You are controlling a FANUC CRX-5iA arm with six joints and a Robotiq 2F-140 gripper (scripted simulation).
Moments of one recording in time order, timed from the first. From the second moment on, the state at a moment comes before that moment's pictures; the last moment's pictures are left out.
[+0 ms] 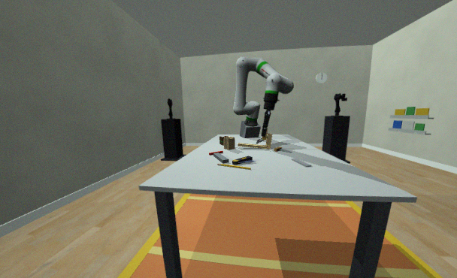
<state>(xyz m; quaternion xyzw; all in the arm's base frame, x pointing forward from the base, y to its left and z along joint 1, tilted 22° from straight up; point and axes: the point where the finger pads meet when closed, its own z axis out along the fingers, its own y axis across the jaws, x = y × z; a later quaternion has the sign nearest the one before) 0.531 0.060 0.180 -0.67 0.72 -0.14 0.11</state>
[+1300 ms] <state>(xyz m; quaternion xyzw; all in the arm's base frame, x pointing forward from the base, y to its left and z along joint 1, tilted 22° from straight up) 0.532 0.066 0.179 -0.67 0.72 -0.14 0.11</state>
